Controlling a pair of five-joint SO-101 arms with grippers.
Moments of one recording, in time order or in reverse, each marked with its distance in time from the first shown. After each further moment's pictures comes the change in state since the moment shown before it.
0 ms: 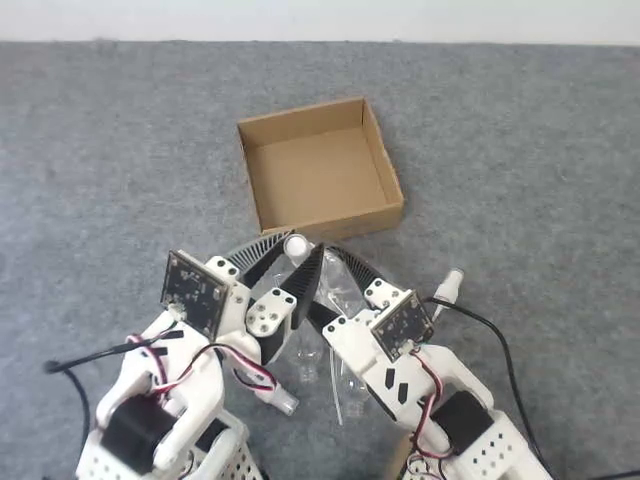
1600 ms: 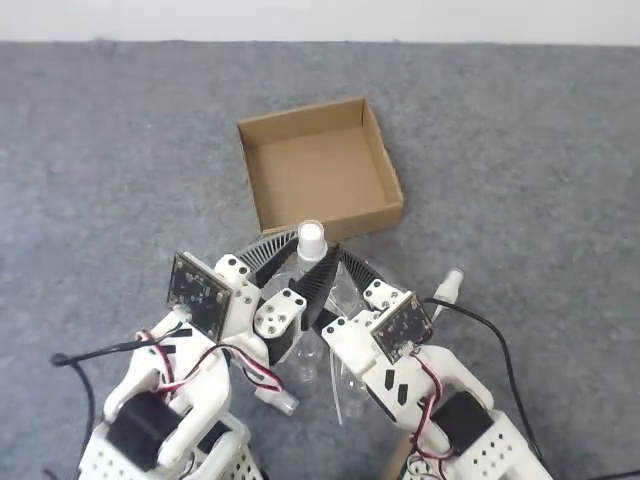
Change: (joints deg) left arm 3.5 0.4 1.1 -4.3 1.4; right arm -0.4 -0.1 0.0 0.0 0.0
